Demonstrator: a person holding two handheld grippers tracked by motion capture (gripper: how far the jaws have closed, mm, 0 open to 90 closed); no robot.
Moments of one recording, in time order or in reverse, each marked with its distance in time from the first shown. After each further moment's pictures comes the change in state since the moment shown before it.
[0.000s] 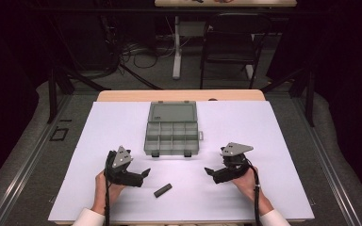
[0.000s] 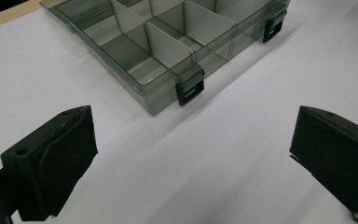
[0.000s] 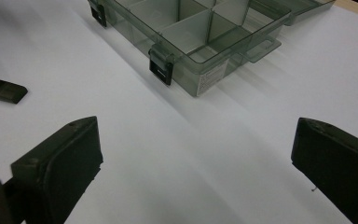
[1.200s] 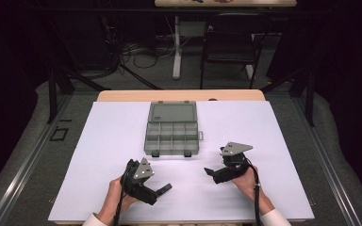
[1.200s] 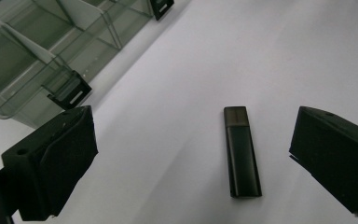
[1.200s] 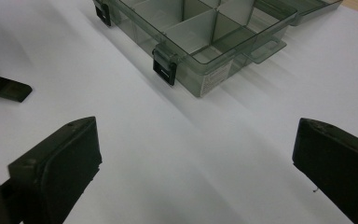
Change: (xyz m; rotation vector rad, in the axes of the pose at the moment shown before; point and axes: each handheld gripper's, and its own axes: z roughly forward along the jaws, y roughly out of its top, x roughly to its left) left arm -0.056 0.017 0.006 0.151 -0.178 0.168; right arm -0.001 0.001 0.000 -0.002 0.022 -0.005
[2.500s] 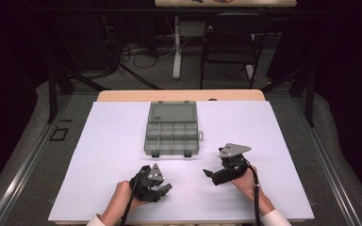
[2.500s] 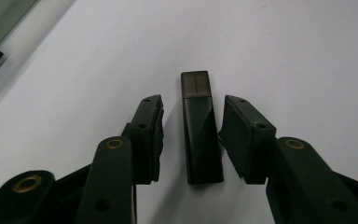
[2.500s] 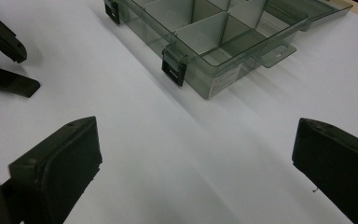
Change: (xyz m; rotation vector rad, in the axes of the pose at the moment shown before) left arm -0.012 0.005 0.024 0.209 -0.121 0.006; right arm 0.005 0.001 0.001 0.005 0.010 -0.036
